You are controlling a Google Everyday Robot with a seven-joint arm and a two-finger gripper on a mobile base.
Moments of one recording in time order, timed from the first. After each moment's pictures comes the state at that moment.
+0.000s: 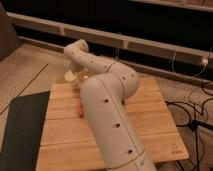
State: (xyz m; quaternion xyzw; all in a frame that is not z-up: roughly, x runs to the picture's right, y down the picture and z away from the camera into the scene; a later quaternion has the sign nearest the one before) arm -0.187 -0.124 0.948 -0.20 0.01 0.54 0.82
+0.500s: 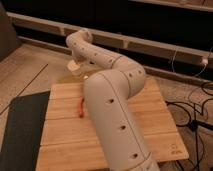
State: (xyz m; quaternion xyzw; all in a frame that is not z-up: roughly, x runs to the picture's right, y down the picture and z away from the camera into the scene) arm -0.103 -0.181 0.917 -0.13 0.03 0.60 0.79
